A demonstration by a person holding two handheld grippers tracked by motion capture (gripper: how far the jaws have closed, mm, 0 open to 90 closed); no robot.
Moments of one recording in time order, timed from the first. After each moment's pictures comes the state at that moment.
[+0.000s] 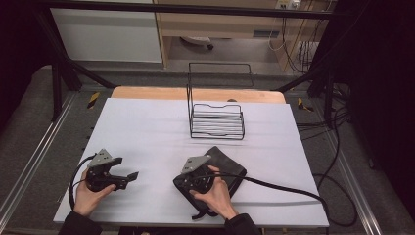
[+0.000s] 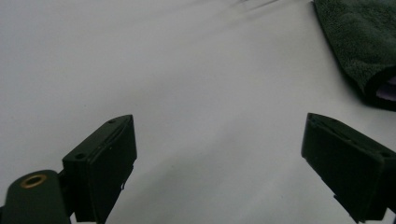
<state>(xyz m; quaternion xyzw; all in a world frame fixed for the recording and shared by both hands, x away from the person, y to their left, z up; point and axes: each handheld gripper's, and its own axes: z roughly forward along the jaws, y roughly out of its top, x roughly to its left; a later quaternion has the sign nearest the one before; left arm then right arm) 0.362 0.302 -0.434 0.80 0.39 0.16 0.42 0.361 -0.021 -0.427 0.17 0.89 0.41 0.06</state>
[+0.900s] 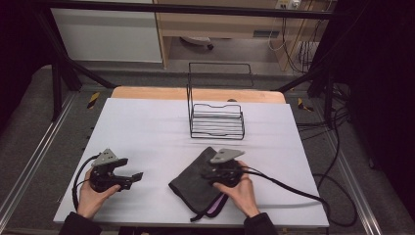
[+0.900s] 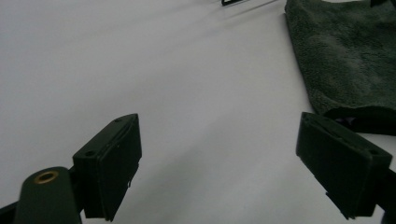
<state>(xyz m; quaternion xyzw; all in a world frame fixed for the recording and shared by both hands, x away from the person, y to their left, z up) 0.357 0.281 -0.420 0.81 0.39 0.13 0.42 0.370 -0.110 -0.412 0.30 0.84 0.42 0.13</state>
